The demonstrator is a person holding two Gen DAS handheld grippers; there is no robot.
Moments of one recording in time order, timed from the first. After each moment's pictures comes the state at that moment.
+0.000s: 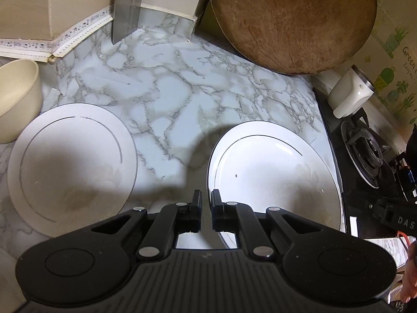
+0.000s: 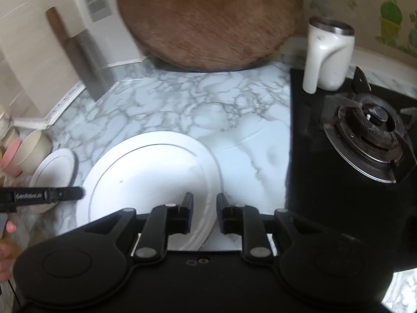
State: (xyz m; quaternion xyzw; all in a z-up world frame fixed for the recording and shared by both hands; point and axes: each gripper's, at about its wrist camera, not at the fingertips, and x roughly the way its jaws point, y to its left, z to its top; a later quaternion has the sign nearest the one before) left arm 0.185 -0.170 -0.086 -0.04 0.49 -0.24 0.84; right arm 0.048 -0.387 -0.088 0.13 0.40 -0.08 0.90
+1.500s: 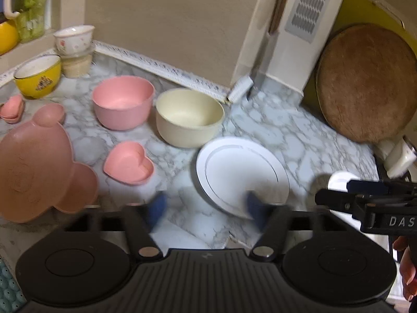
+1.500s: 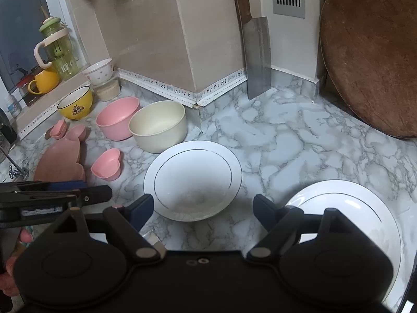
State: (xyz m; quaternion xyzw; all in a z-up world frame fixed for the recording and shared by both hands) left arm 0.125 0.007 -0.039 -0.09 0.39 -0.07 0.91; right arm 0.122 -0.189 -0.061 0.02 0.39 0.13 0.91
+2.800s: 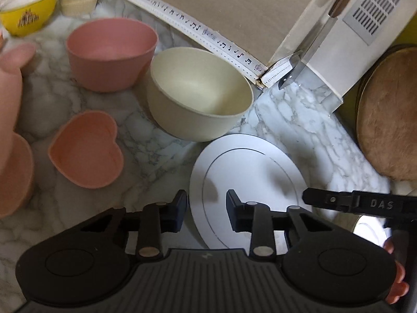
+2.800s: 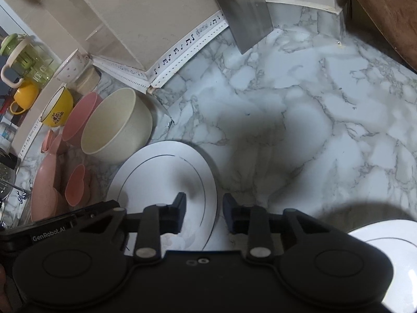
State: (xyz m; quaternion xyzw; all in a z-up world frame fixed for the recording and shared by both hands) left arm 0.221 -0.006 -0.107 -0.20 0.47 -0.03 0.86; right arm 0.265 -0.243 -0.130 0.13 0.50 0.19 0.83
